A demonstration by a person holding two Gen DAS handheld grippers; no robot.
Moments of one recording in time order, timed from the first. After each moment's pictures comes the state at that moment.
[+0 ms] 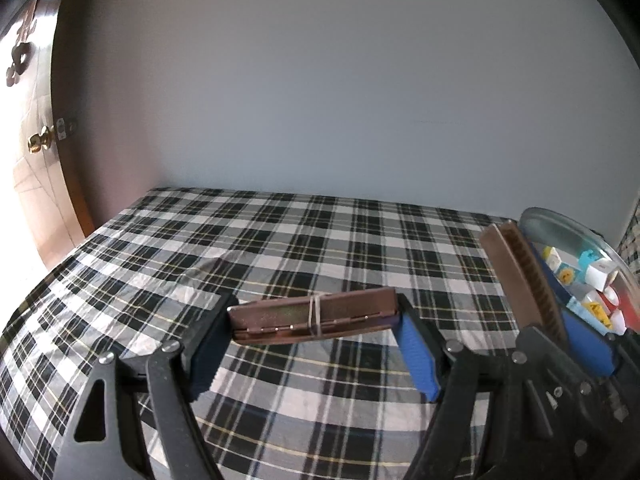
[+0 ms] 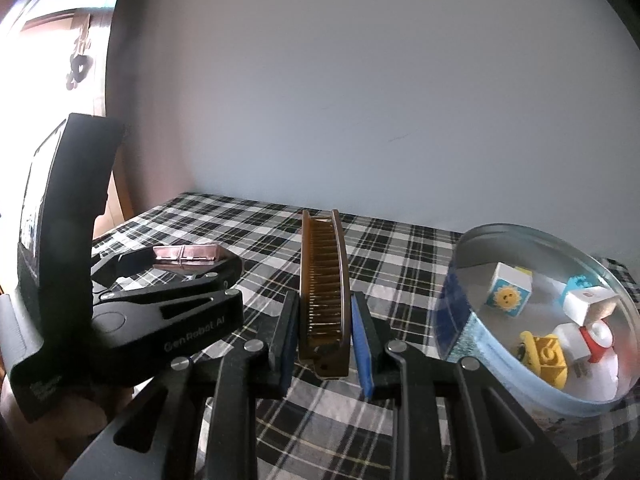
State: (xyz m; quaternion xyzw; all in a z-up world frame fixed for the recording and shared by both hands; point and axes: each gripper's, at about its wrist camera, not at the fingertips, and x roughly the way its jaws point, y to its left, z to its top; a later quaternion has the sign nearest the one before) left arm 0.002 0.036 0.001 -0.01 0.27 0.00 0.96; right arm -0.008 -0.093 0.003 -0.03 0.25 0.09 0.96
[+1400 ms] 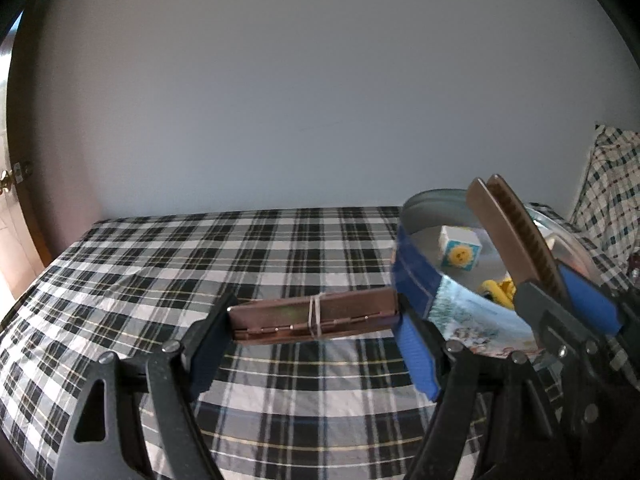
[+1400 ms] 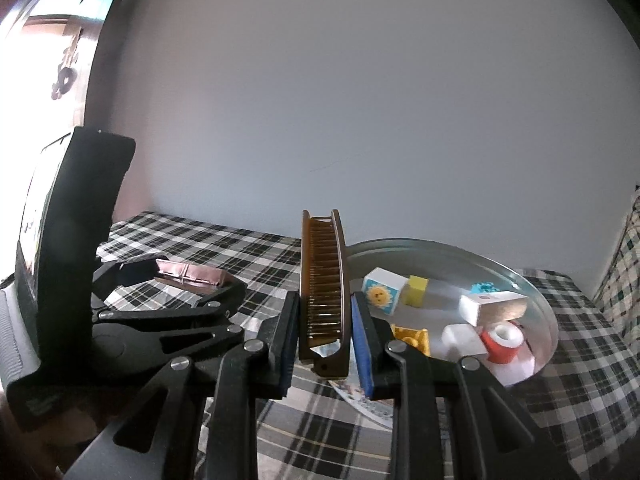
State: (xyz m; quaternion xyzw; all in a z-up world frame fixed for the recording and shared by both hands) left arm -0.032 -0.062 0.005 0.03 0.25 -0.09 0.96; right arm -0.067 -0.175 0.016 -0.05 0.19 0.02 0.98
